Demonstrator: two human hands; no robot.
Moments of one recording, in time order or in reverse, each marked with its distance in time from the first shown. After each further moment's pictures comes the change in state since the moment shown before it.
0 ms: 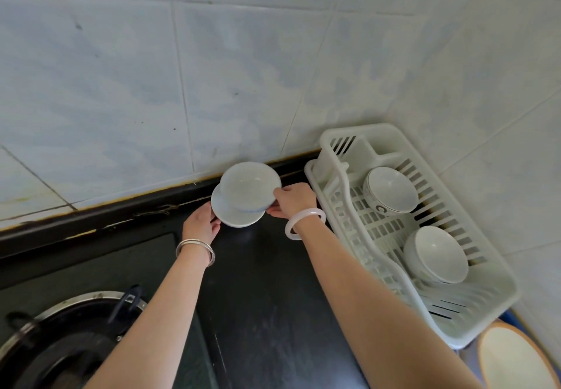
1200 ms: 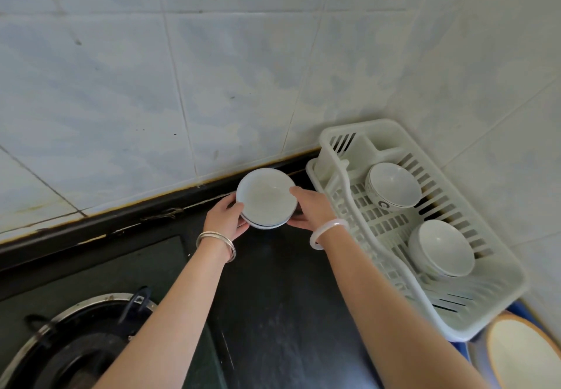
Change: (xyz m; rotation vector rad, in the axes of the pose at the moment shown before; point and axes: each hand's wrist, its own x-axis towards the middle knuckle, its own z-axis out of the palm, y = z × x) left_hand -0.043 0.015 0.029 0.162 -0.133 0.052; right_hand -0.011 0.018 -0.029 0.347 -0.111 0.121
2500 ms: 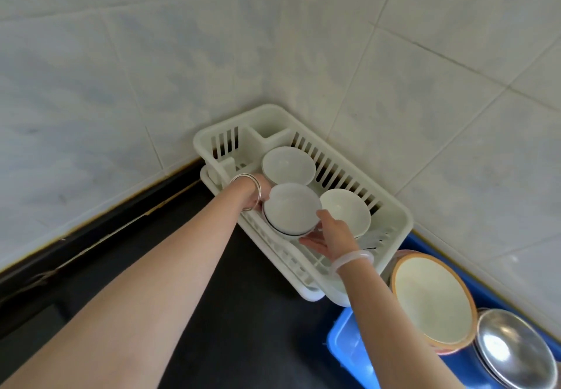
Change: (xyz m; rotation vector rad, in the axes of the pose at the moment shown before) left_hand -0.033 -0.022 0.257 1.127 -0.657 -0.050; right_hand -0.040 0.051 -0.209 0.403 0.379 0.155
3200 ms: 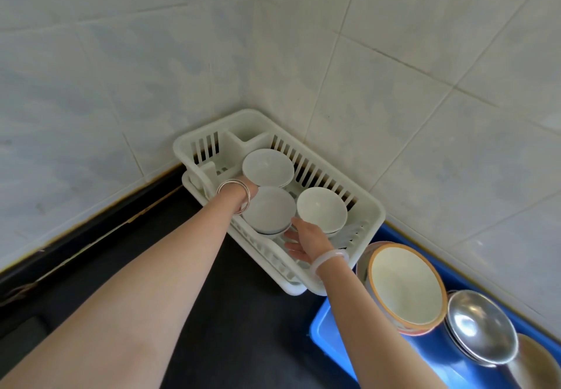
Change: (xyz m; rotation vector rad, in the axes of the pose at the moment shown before) left_hand 0.026 -0.007 0.011 0.042 0.217 0.051; right_hand -0.008 0.015 -0.004 -0.207 -0.065 -0.042
